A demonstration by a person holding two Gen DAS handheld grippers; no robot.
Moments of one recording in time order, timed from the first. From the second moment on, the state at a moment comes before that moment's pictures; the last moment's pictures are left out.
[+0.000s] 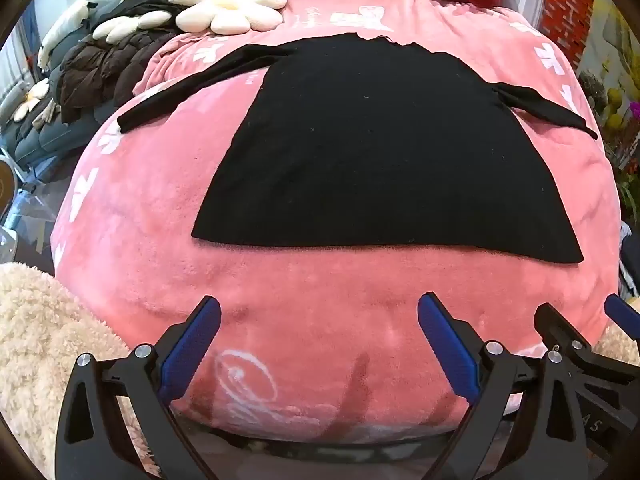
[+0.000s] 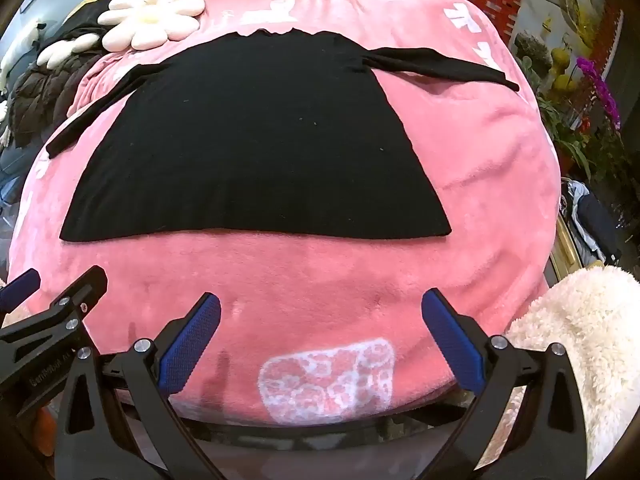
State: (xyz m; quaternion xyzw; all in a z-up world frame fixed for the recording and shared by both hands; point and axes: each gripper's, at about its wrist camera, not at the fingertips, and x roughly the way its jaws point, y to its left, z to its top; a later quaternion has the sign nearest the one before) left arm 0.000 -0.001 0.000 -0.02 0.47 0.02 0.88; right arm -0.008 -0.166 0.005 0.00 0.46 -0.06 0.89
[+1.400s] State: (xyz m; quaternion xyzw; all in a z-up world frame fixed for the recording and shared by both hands) left arm 0.001 -0.005 -0.003 -0.01 0.48 0.02 0.88; right arm -0.008 -0.164 0.004 -0.02 0.46 -0.07 0.88
